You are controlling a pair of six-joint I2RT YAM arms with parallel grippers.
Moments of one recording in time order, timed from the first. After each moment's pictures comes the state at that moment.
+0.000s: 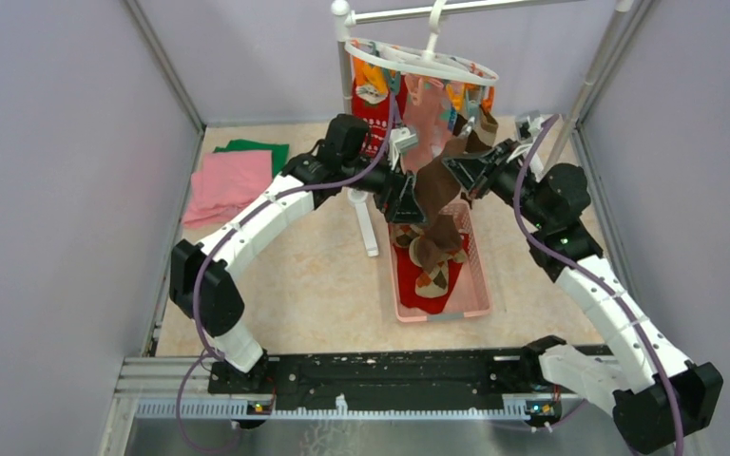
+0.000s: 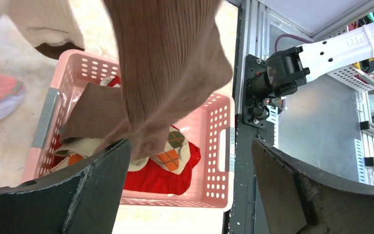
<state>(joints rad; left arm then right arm) -0.63 1.67 1.57 -0.46 0.88 -0.01 0.35 0.98 0.91 0.24 -0.40 0.44</state>
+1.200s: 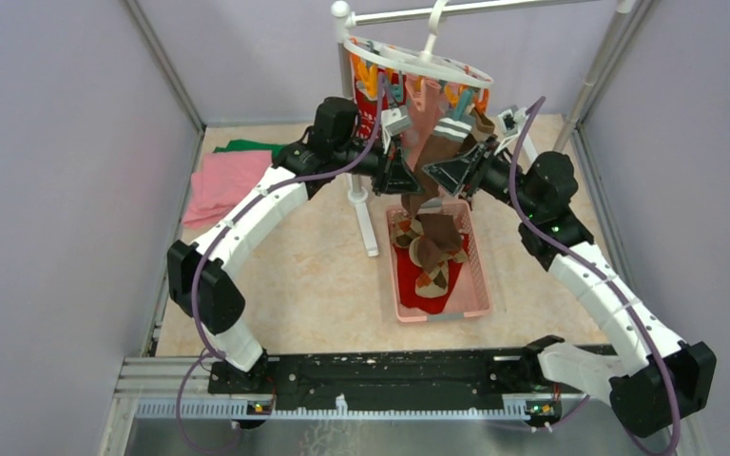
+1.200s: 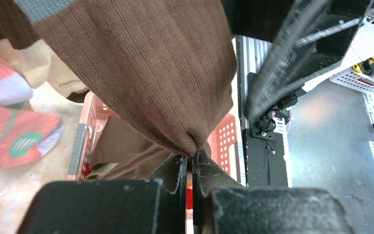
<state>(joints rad) -0.58 1.68 1.66 -0.41 0.95 0.02 0.39 1.08 0.97 0.26 -0.57 0.61</state>
